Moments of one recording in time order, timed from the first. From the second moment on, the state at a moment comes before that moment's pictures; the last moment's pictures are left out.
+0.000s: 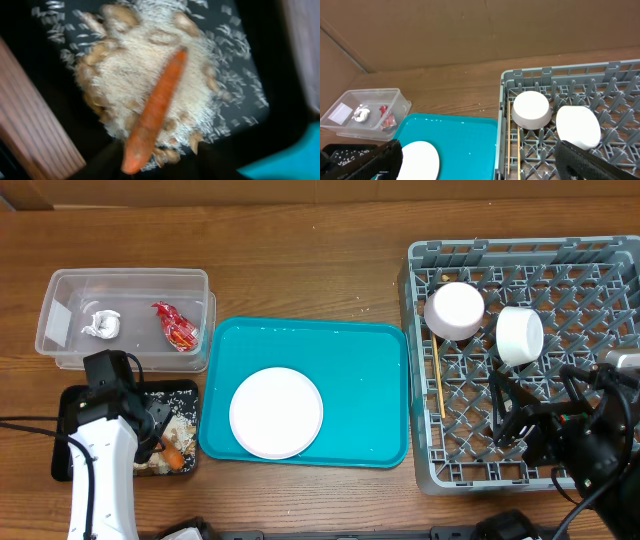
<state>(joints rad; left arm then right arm) 0.36 1.26 0.84 -0.96 -0.12 -0.78 0.35 0.72 1.45 -1.14 0.07 0.31</state>
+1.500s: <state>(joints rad) -0.69 1.90 1.37 -1.12 0.00 -0.53 0.35 0.72 1.45 -1.14 0.07 0.30</state>
